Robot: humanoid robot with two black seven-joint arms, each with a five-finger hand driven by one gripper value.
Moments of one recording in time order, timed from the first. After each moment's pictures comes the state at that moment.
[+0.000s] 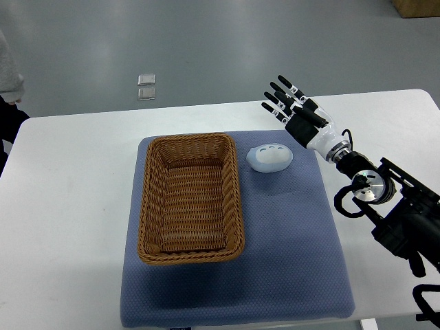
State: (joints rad) left arm -0.04 0.00 -0.11 -0.16 0.07 -0.05 0.07; right arm 0.60 -0.12 0.97 0.77 -0.16 0.40 0.18
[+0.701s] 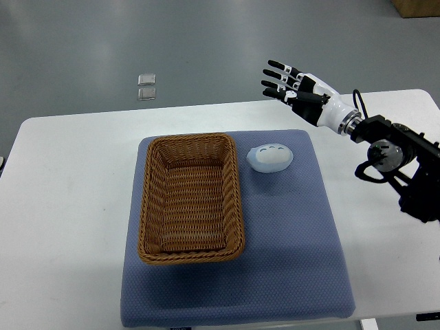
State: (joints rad) left arm -0.04 0.00 -0.12 -0.16 0.07 -0.05 0.06; right arm 0.85 -0.31 0.70 0.79 -0.50 0.41 0.13
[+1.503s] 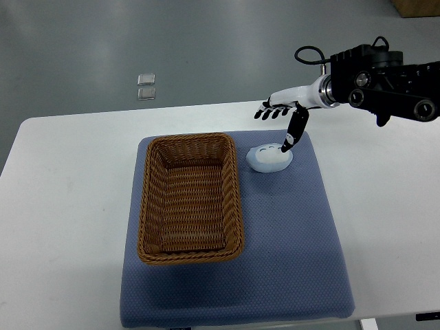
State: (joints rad) left arm -0.04 0.00 -0.12 -0.16 0.07 -0.05 0.06; right arm 1.50 -0.41 -0.33 1.04 -0.77 0.29 -0.09
